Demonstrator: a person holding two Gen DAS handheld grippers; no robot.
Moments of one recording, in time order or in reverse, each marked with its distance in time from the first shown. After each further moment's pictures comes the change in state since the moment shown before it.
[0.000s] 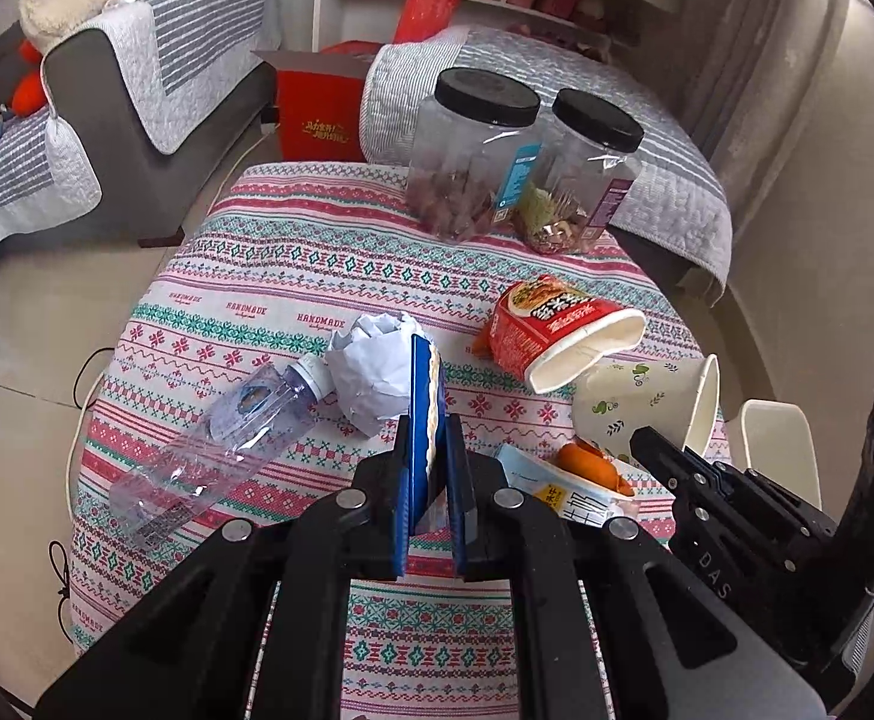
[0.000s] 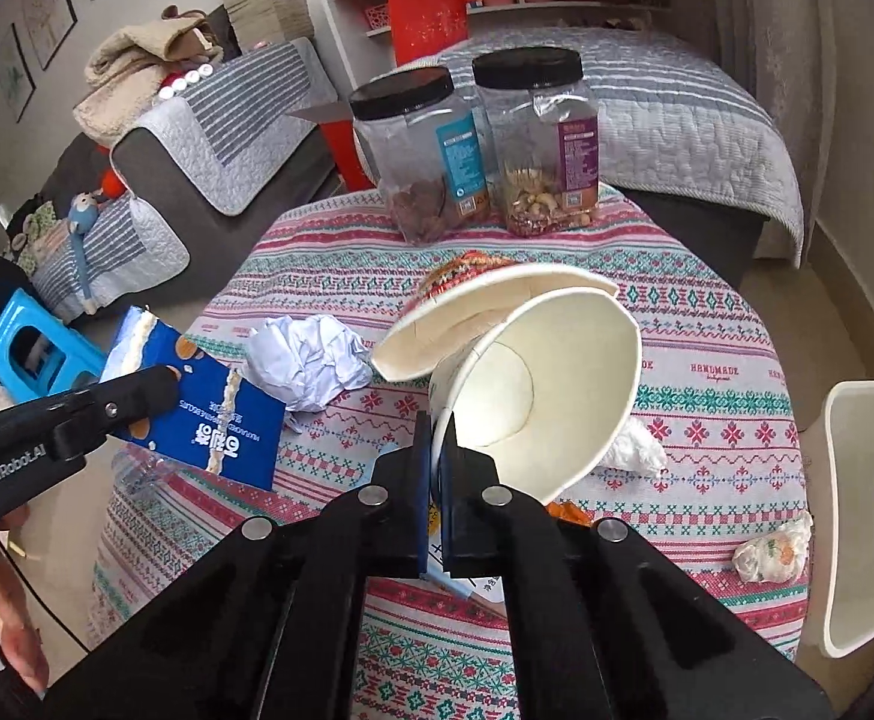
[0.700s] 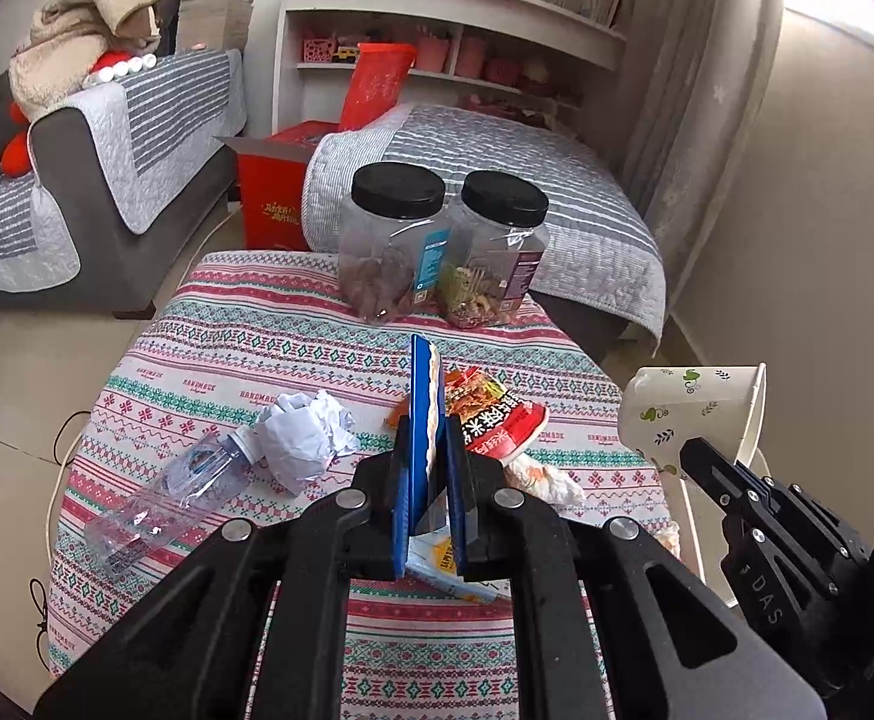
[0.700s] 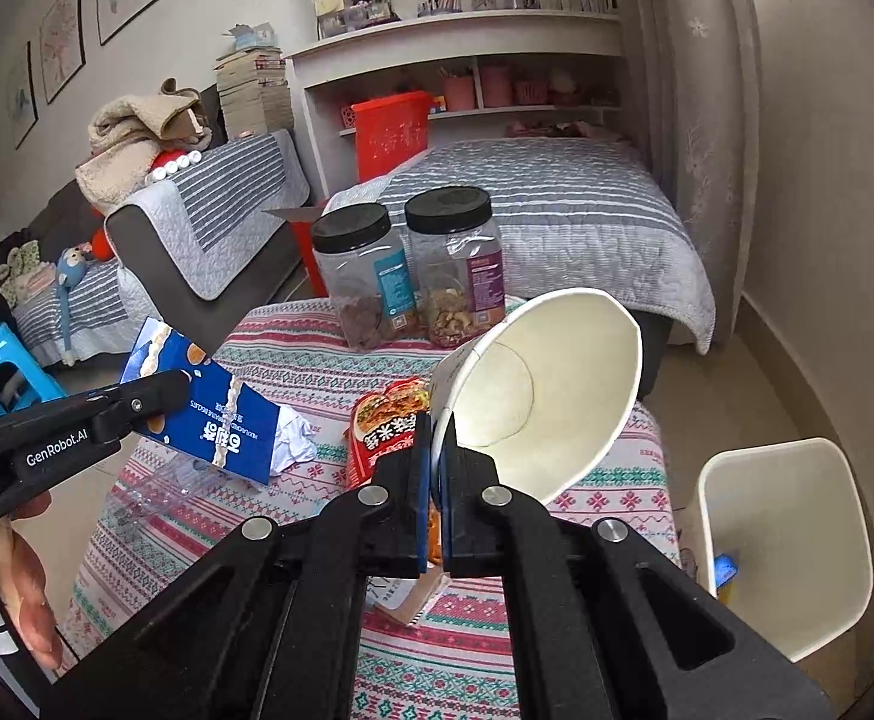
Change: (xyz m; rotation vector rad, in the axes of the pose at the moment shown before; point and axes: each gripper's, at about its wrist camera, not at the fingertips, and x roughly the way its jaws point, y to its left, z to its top) left arm -0.040 -0.055 0.004 0.045 -0.182 -0.061; right arm -0.084 -0.041 0.006 -0.029 -0.237 -0.118
